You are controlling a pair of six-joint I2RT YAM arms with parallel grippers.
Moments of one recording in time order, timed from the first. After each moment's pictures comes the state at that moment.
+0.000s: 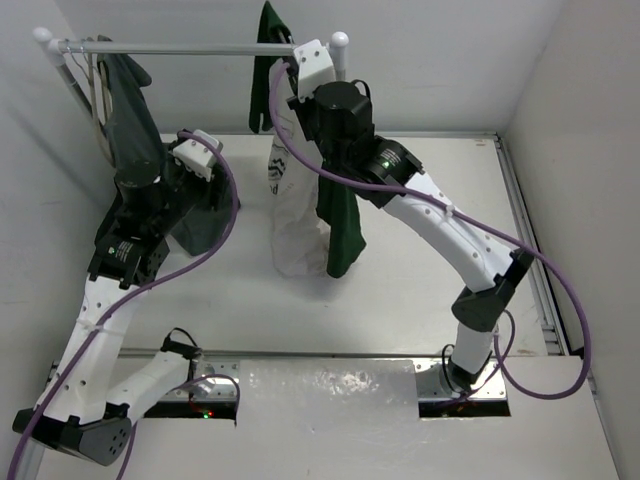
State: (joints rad) left arm -0.23 0.91 1.20 -0.44 0.15 0.28; right arm 0.86 1.81 2.12 -0.39 0.57 -0.19
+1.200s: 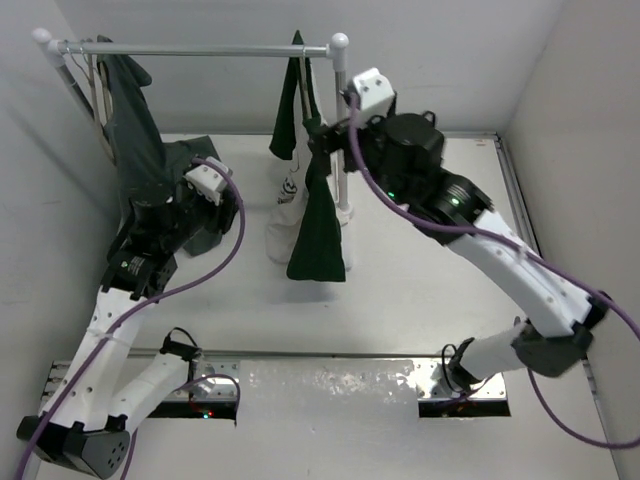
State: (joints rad) left arm -0.23 0.84 1.03 -0.41 0.24 0.26; right arm 0.82 1.48 1.74 -0.34 0.36 -0.06
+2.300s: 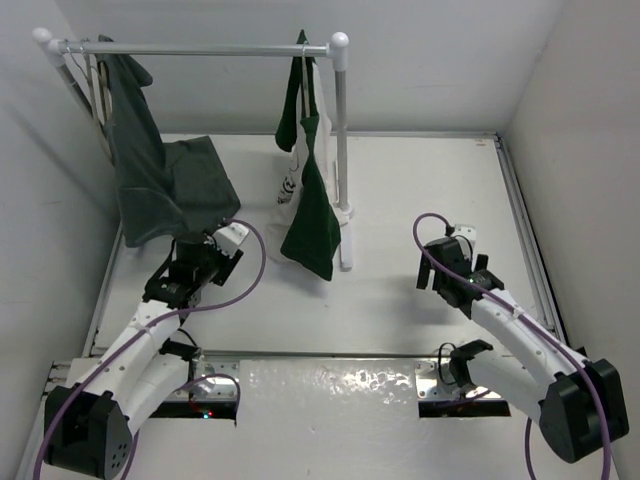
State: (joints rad) left arm -0.20 0.82 0.44 -0.26 -0.01 0.46; right arm 0.36 0.95 0.47 -0.52 0.52 0.42
